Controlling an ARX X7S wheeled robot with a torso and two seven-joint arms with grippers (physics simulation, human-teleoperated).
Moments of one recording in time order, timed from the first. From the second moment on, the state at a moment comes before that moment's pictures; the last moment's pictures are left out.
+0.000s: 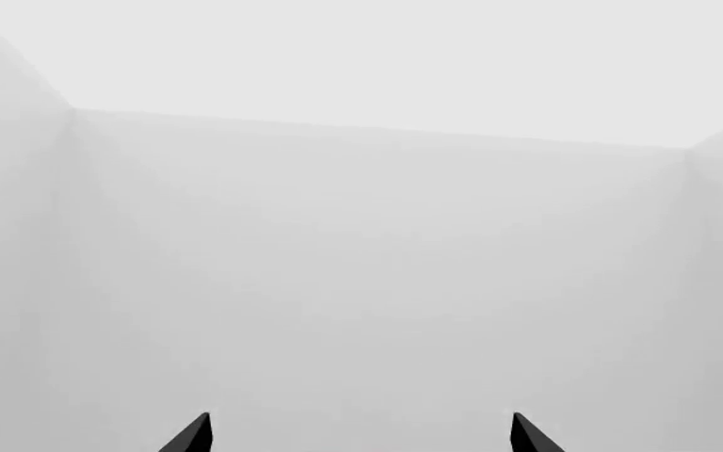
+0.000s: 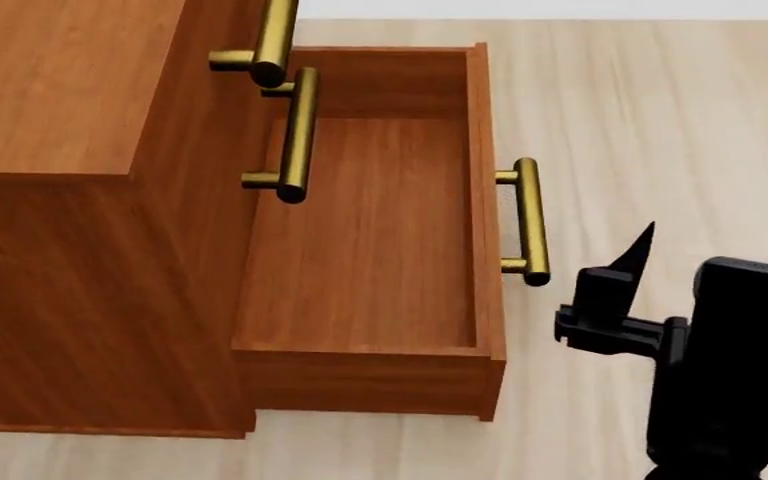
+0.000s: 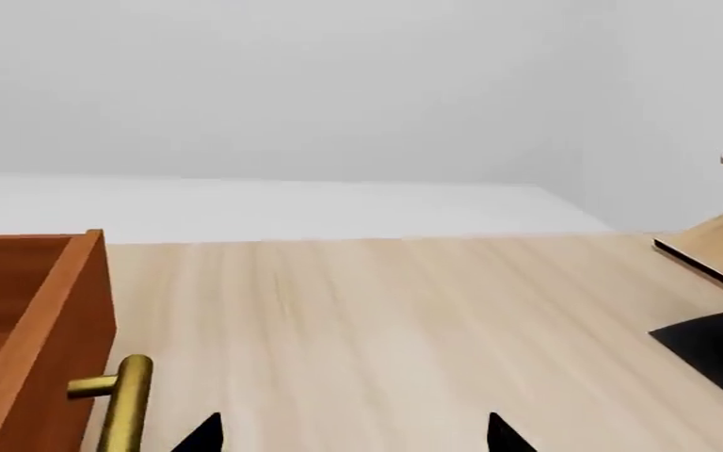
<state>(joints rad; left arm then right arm) -1.06 -0.33 -0.05 0.75 -0.62 -0.86 -0.31 0.46 0.31 -0.01 -0.31 0.25 0.64 0.36</state>
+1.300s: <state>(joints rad) -1.06 -0.36 -0.04 0.74 -0.65 -0.85 -0.34 0.67 0.24 -0.13 0.40 0.25 0.41 0.14</state>
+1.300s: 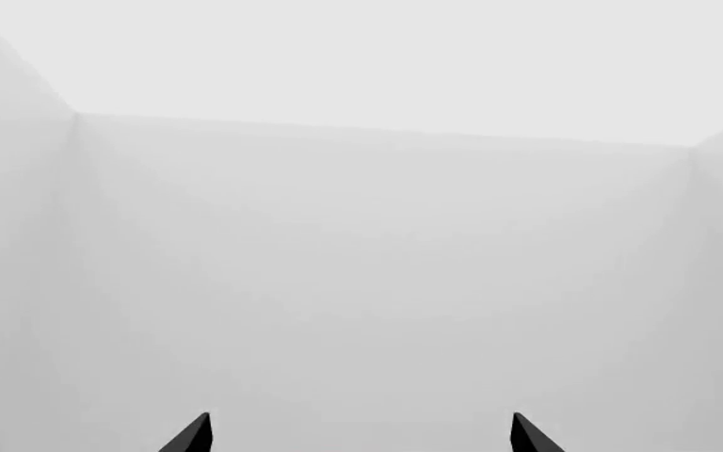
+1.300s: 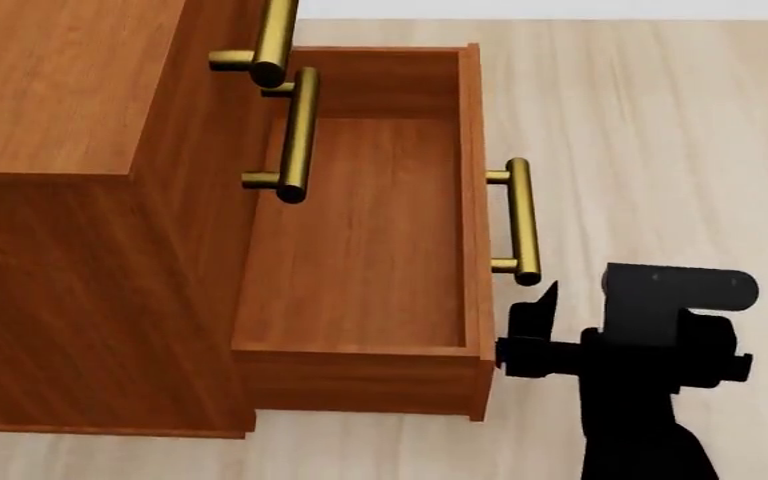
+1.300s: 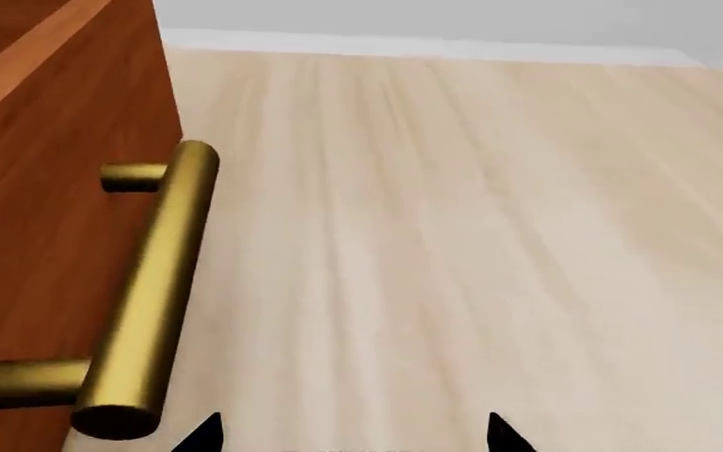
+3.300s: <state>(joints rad) -1.10 -0.38 -0.05 0.75 -0.72 -0.86 -0.39 0.70 0.26 -0.49 0.17 0.62 0.42 0.18</state>
